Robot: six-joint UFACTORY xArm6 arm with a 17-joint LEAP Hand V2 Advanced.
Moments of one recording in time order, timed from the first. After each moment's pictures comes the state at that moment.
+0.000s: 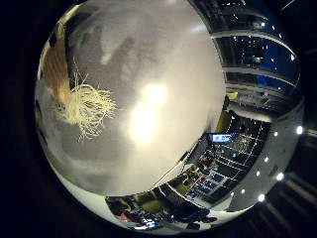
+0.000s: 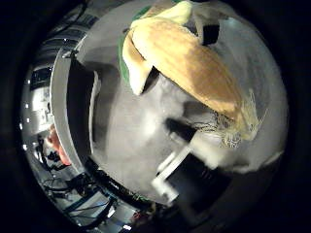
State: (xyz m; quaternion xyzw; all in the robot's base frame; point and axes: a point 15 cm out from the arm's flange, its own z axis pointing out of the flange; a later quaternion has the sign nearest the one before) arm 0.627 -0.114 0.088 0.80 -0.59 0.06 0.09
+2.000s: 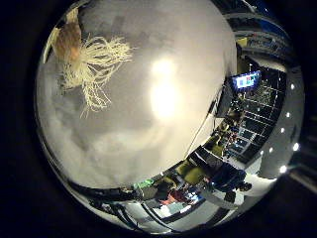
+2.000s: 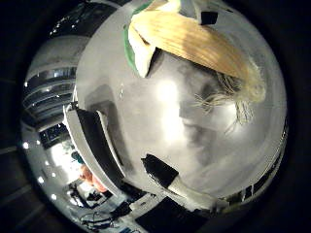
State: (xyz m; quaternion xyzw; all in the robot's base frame) arm 0.592 -0.145 0.082 0.62 -0.78 -0.03 0.05
